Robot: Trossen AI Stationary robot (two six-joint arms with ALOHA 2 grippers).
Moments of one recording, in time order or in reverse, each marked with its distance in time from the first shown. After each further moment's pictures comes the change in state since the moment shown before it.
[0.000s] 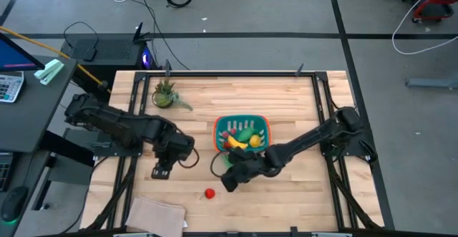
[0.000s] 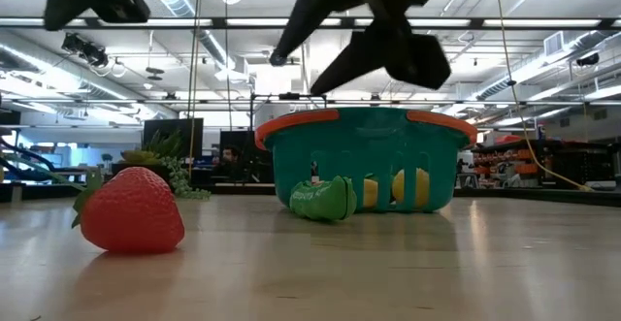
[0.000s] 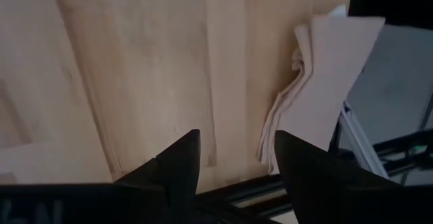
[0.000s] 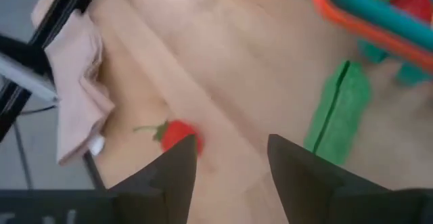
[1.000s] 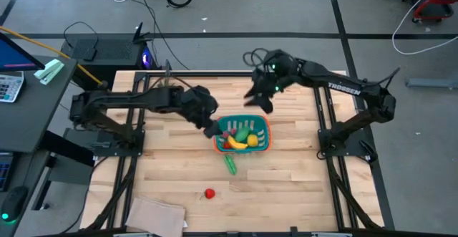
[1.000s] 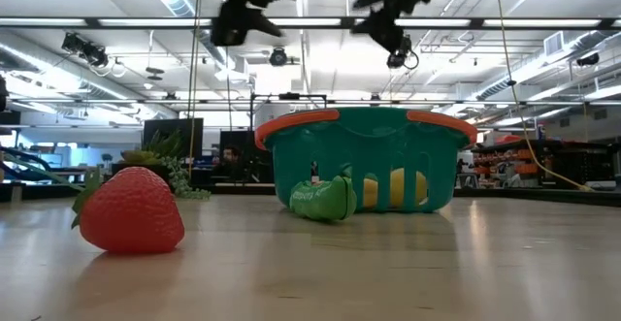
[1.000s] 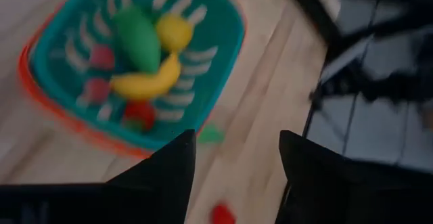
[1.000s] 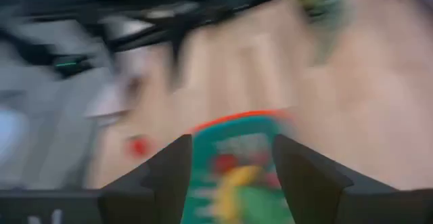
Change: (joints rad) left arm 0.395 0.027 0.000 0.697 -0.009 -0.478; right arm -0.790 -0.437 -0.011 -0.256 -0.818 -1.083
